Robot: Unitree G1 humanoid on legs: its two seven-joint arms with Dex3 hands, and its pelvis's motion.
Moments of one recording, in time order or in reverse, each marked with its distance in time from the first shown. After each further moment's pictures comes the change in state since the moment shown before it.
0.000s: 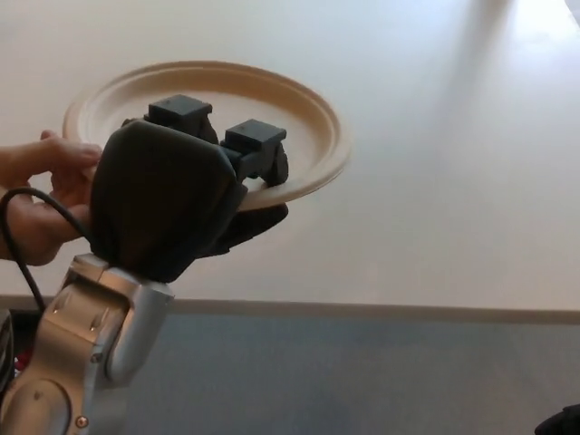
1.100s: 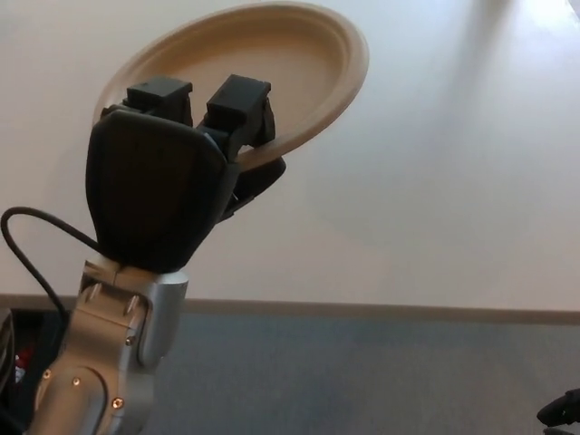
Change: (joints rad) left_arm -0.044 -0.045 -0.044 0.098 0.075 0.085 0.308; right_arm -0.033 -0.020 0.007 -0.001 -0.005 -0.013 0.017
